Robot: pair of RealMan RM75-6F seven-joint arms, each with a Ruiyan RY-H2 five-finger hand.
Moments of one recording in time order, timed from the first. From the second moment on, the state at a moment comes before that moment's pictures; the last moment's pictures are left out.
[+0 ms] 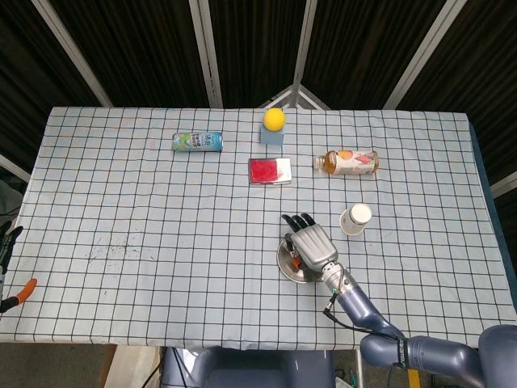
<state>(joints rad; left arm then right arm) -0.02 -1.06 -0.05 -1.71 1.48 1.56 0.16 0.69 -1.63 0.17 -1.45 -1.15 0.91 -0.47</state>
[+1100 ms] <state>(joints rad) -0.02 -1.06 -0.05 -1.71 1.47 1.55 0.18 0.72 -1.56 0.14 -1.51 -1.03 0.89 -0.49</state>
